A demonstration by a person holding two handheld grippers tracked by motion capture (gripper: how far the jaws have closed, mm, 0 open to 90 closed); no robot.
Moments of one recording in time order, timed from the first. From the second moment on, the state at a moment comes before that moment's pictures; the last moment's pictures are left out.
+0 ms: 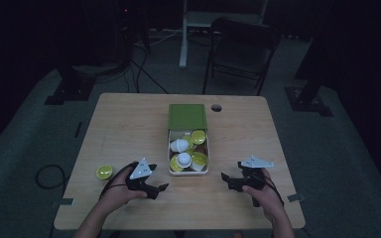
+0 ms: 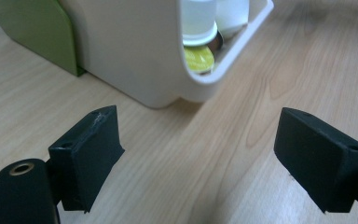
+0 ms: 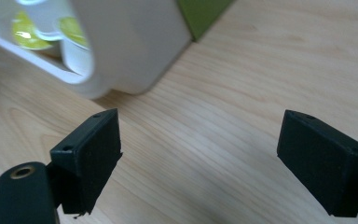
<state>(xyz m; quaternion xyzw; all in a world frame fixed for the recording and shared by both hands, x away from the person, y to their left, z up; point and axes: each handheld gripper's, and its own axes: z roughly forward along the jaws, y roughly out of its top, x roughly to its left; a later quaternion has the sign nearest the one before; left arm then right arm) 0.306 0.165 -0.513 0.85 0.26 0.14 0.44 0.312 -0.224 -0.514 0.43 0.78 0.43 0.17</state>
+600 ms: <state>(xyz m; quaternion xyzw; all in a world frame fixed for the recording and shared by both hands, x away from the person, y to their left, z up) 0.327 0.155 -0.499 0.81 0.29 0.17 0.48 0.329 -0.189 -0.496 0.39 0.78 0.46 0.16</state>
